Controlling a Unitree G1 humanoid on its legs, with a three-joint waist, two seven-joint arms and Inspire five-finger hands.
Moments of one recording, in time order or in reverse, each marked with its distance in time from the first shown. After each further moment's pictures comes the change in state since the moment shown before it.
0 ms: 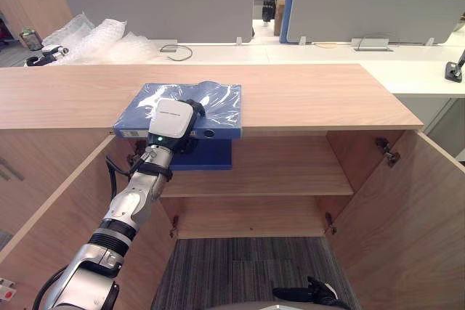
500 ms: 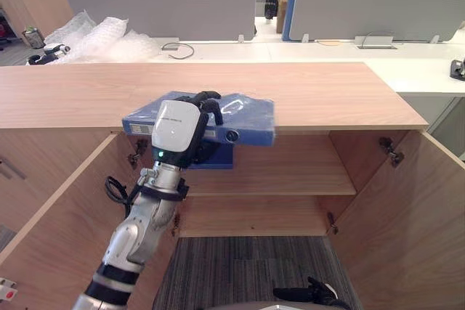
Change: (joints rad) left arm 0.359 -0.120 0.087 -0.631 -0.149 -0.102 -0.050; right arm -0.006 -0.005 -0.007 0.024 -0.002 0.003 0.001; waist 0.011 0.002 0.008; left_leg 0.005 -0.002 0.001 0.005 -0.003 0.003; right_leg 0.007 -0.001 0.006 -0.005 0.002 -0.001
